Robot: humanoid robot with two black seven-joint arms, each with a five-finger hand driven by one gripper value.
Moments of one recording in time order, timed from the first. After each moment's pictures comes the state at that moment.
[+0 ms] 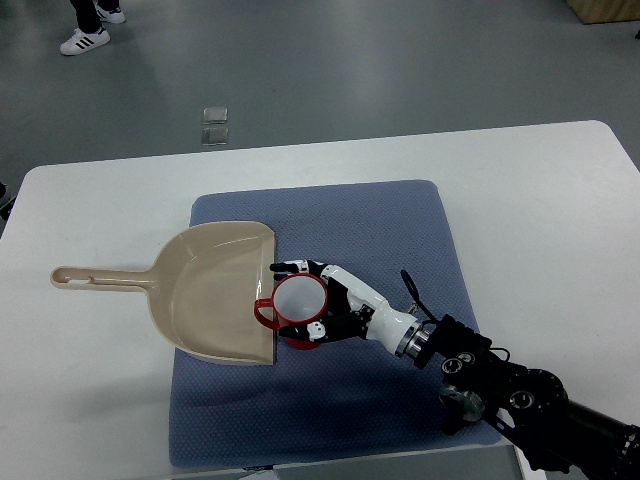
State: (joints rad) left arm 0.00 0.00 -0.06 -0.13 0.08 -0.03 0.10; right arm 0.43 0.00 0.54 0.87 -0.93 0.20 0.61
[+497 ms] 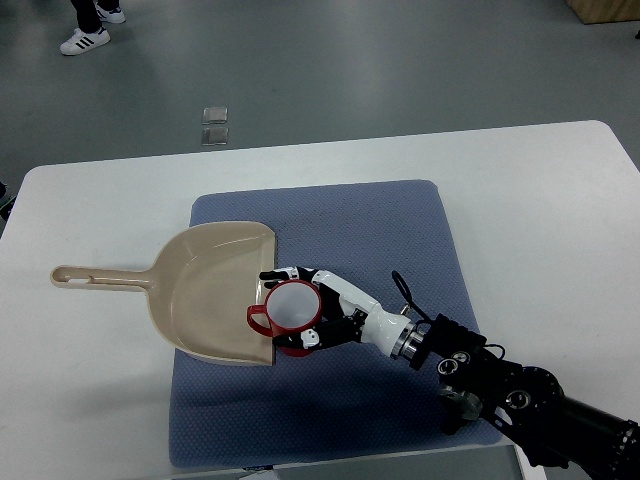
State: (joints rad) left arm 0.00 0.00 -0.06 -0.13 0.08 -0.03 0.10; right arm 0.45 0.00 0.53 0.87 -0.95 0.21 0.61
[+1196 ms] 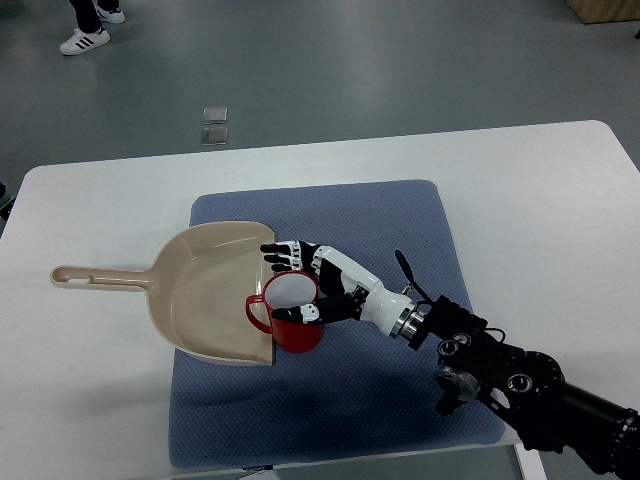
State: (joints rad) left arm 0.00 0.00 -0.06 -0.13 0.08 -0.03 0.10; right arm 0.48 0.00 0.58 0.89 -0.94 0.21 0.61
